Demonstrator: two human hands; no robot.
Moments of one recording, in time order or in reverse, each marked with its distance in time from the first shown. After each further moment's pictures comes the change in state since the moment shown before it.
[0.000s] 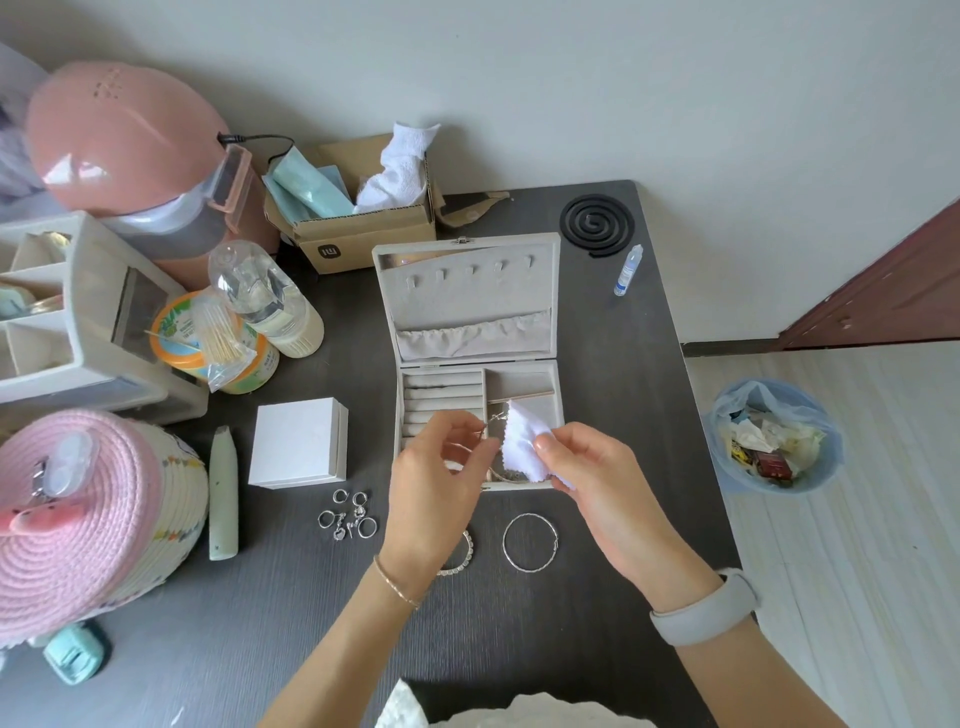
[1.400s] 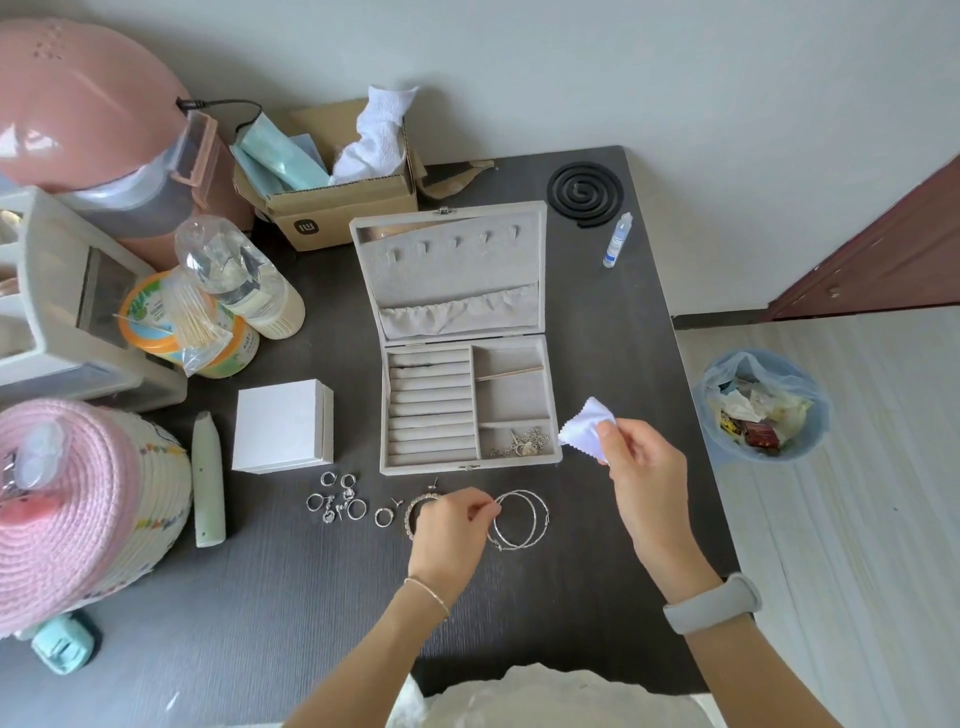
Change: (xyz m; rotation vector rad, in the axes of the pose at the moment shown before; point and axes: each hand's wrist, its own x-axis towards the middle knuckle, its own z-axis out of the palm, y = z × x) left_hand -0.027 -0.090 0.045 0.300 -0.281 -0.195; right_hand 0.003 0.045 -0.033 -0.281 0.440 -0.140
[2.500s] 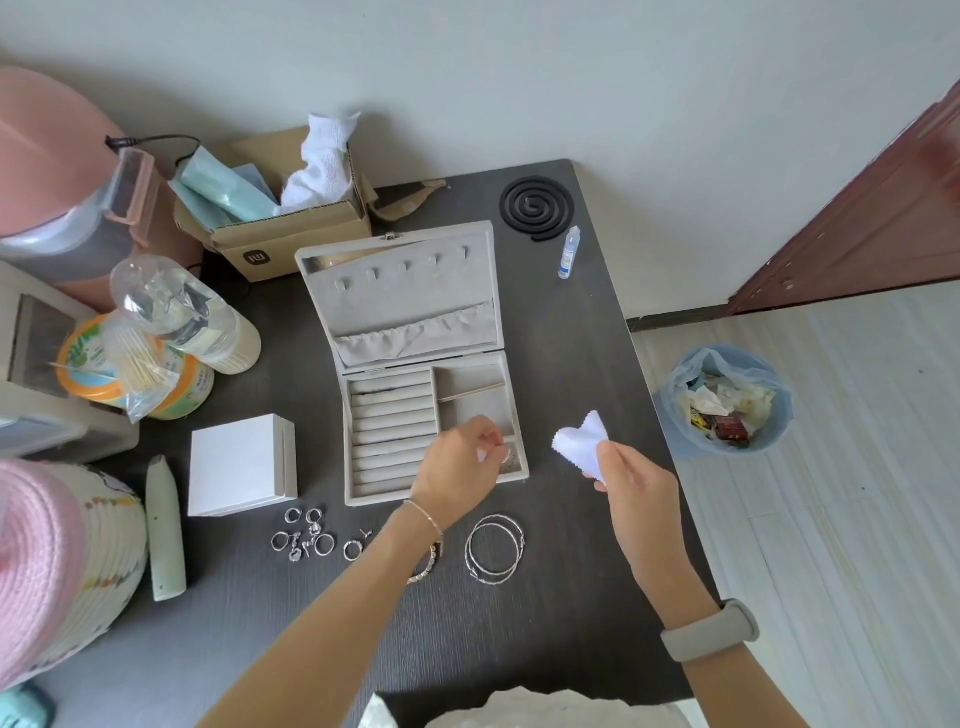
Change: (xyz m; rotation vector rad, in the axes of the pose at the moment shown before) left_hand 0.061 0.065 -0.002 0.102 -0.073 0.301; right_hand 0.002 0.010 -0.024 0.006 0.064 0.098
